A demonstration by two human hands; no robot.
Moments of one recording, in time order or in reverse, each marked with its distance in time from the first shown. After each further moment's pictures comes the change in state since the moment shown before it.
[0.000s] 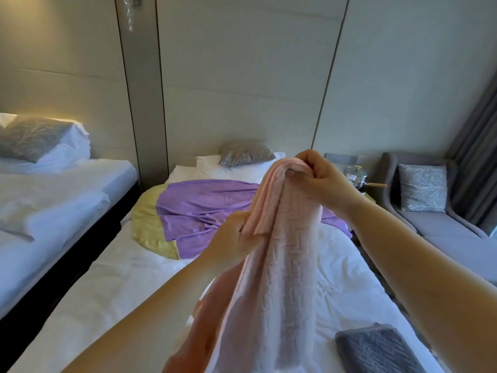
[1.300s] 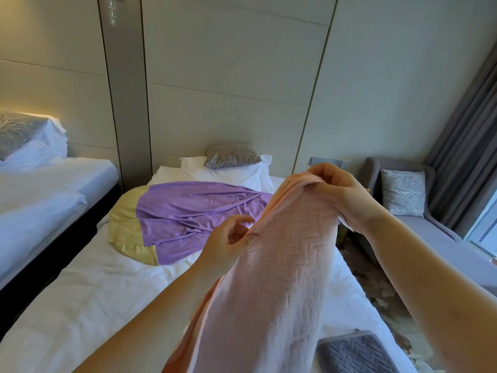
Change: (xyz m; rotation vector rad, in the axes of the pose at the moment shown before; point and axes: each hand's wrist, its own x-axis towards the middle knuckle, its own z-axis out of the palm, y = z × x) left_hand 0.017 -0.009 0.042 -0.388 0.070 -0.171; right_hand -0.013 0.031 -0.056 0.251 -0.032 0.175
